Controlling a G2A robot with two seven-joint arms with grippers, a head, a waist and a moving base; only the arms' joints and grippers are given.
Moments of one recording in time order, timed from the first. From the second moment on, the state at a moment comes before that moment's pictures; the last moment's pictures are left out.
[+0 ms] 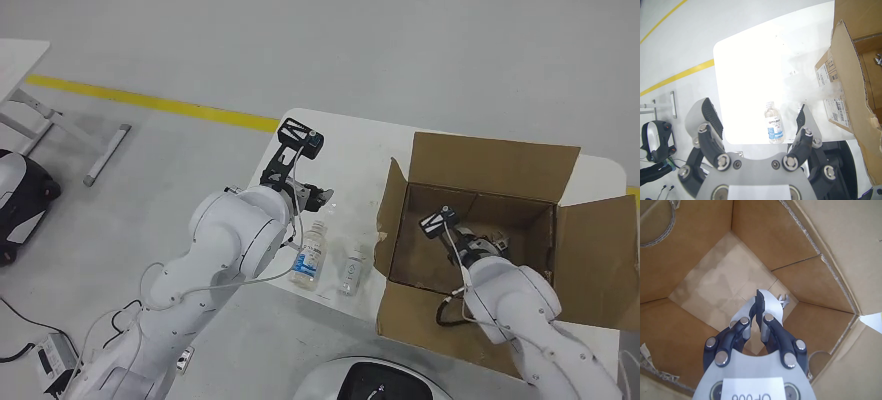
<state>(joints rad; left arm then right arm) 0.94 -1.00 -1.29 -2.17 1.24 0.19 -1.40 -0.83 -1.19 0.82 -1.75 -1.45 0.01 1.17</state>
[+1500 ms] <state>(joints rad) 0.94 -1.00 -1.29 -2.17 1.24 0.19 -1.40 -1.01 -1.18 0.94 -1.89 -1.58 0.06 1.04</state>
